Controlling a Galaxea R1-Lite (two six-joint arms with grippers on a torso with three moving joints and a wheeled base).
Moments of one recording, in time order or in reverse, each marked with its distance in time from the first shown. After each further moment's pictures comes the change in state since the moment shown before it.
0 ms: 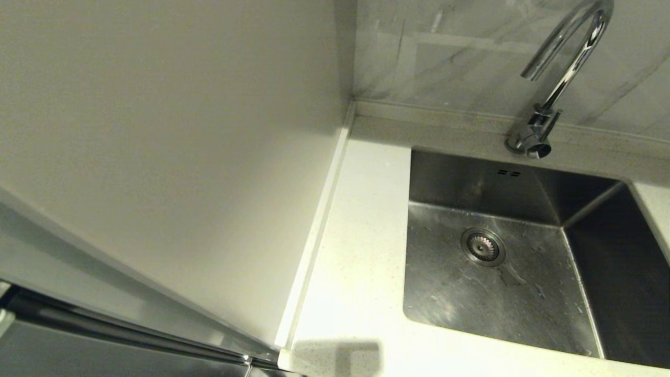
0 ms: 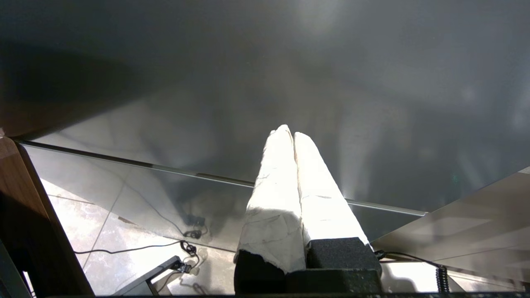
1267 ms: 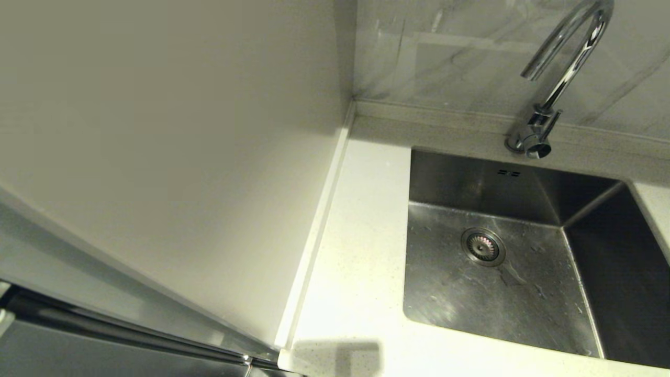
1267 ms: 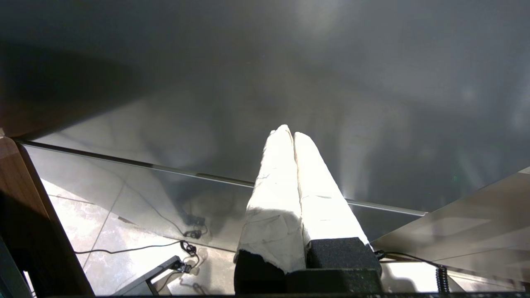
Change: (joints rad) left arm 0.000 0.000 0.000 -0.001 0.000 0.000; right arm 0.000 0.000 0.000 0.000 -0.001 0.000
